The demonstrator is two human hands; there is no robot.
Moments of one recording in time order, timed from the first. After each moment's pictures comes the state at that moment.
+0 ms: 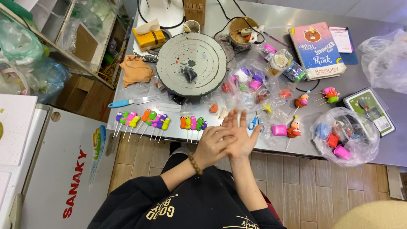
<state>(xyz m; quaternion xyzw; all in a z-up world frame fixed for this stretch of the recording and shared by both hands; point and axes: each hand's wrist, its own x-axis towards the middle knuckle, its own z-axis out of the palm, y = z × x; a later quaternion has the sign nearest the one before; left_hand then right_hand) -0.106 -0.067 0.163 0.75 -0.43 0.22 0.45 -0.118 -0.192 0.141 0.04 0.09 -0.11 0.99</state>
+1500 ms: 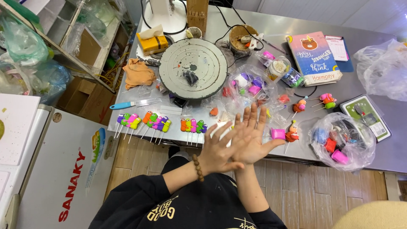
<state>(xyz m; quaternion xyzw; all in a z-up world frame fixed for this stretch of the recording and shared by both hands) -0.126 -0.077 0.218 0.78 -0.42 0.31 0.35 -0.127 -0.182 0.230 -0.17 -0.05 -0.29 0.94</state>
